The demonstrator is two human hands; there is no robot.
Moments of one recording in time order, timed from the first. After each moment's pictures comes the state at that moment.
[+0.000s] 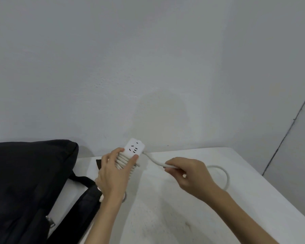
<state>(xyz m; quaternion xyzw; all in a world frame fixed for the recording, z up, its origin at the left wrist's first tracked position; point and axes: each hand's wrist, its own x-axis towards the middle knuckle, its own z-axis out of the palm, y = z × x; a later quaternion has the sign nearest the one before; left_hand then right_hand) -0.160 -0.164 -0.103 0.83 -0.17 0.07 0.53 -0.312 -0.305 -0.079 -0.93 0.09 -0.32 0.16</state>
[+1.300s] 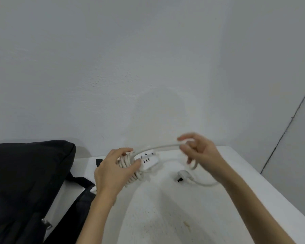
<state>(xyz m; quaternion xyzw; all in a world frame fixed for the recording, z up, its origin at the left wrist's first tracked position) -0.167 -0.150 -0.075 0.81 -0.29 -0.01 0.51 -0.323 -0.327 -0.032 -0.78 0.12 -0.30 0.54</state>
